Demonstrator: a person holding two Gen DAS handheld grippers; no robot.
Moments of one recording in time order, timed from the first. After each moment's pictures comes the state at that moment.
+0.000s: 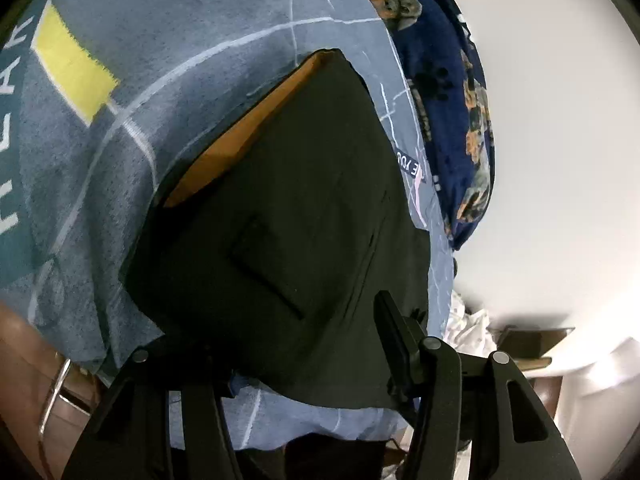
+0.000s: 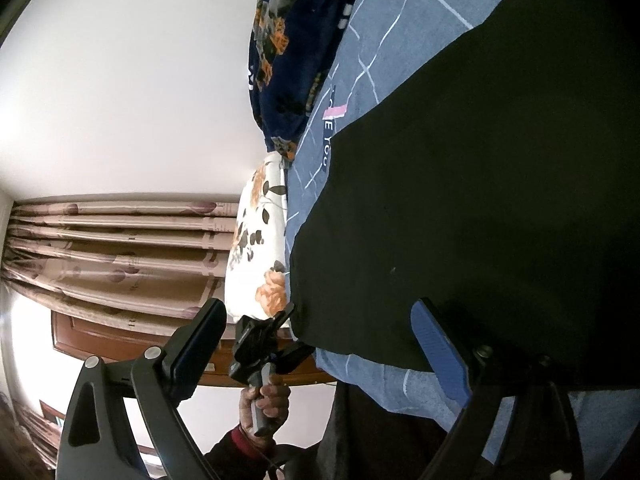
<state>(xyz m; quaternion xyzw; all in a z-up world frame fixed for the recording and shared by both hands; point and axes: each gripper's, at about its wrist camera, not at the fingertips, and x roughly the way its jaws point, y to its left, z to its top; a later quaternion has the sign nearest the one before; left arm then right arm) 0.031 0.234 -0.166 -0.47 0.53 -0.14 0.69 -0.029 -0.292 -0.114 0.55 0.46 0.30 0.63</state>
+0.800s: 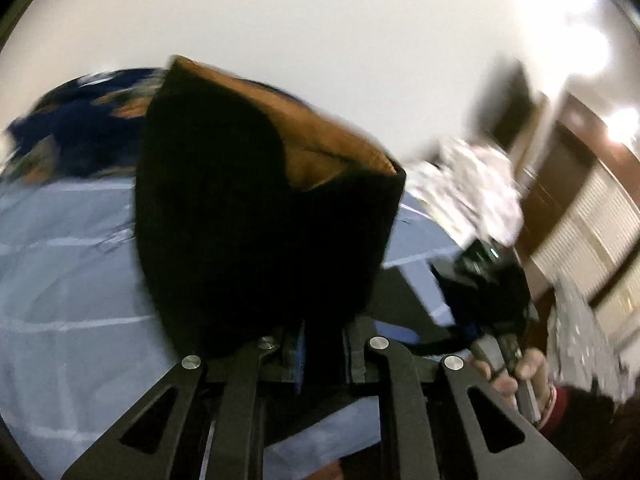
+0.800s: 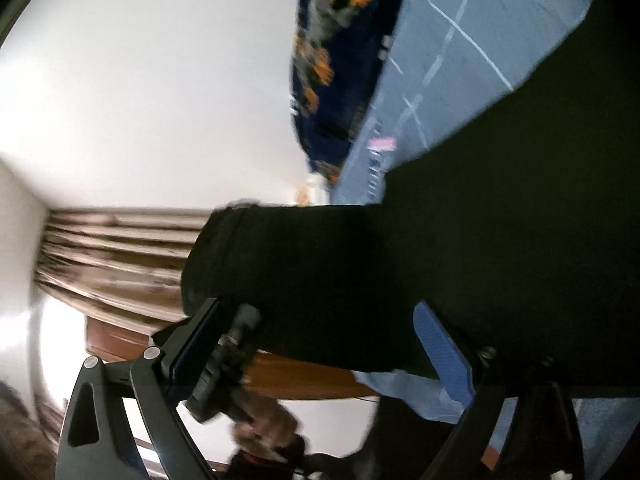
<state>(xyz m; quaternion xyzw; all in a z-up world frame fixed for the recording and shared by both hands) -0.009 -0.047 -0.010 -0.03 0.37 -0.40 0.84 -0.026 -0.325 -0.090 0.60 0.38 0.33 0.62</state>
